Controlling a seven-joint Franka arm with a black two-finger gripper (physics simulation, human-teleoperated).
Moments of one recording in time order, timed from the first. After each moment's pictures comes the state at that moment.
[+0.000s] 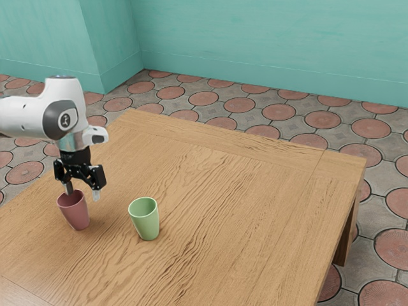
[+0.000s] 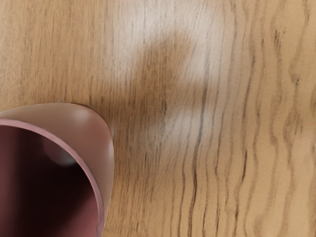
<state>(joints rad) -0.03 0.07 0.30 -2.14 0.00 2.00 0.13</state>
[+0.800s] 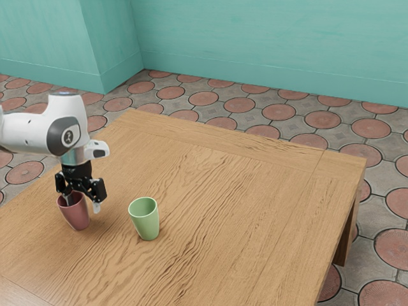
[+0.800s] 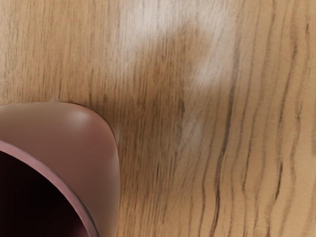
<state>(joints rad) -0.02 0.12 0.29 -2.20 0.00 2.10 0.14</state>
